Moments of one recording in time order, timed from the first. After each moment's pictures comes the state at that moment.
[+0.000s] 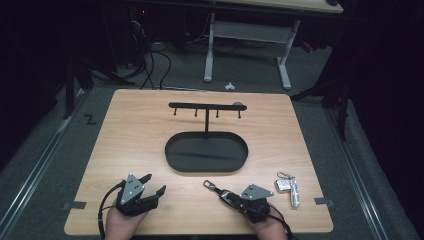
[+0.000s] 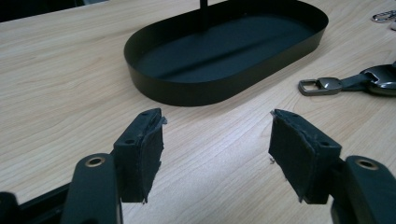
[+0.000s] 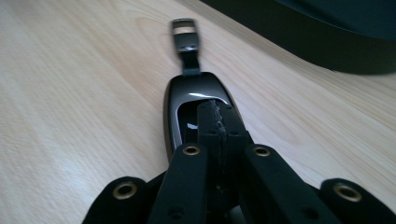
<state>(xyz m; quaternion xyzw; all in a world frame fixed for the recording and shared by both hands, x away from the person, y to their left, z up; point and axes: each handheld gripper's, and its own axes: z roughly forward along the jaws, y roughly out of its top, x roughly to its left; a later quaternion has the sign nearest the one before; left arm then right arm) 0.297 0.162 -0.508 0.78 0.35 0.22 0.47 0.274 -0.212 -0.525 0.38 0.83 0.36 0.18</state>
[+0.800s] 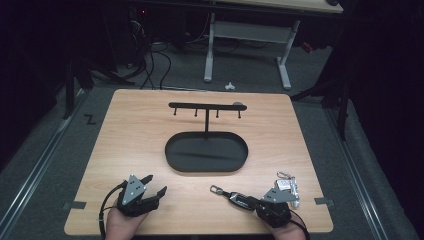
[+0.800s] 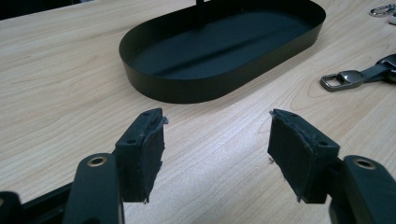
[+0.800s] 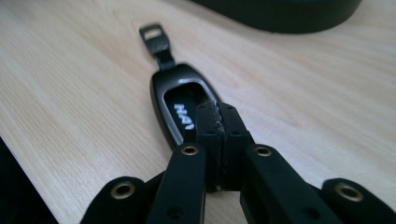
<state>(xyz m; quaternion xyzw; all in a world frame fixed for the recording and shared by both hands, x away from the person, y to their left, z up) 0.296 0.161 -0.509 0.78 0.35 0.22 0.46 0.254 -0.260 -0.510 0.41 0.81 0.38 0.17</state>
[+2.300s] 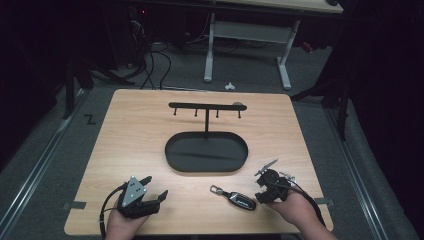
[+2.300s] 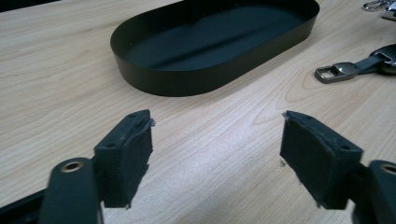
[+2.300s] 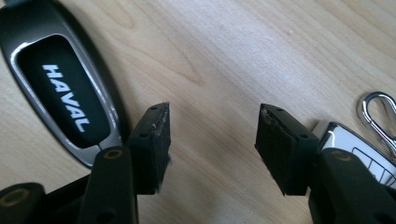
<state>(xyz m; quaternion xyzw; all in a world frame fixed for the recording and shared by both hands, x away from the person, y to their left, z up) 0.294 0.162 -0.517 0.79 0.34 0.21 0.47 0.326 -0.254 -0.482 0.45 0.88 0.08 0.10</state>
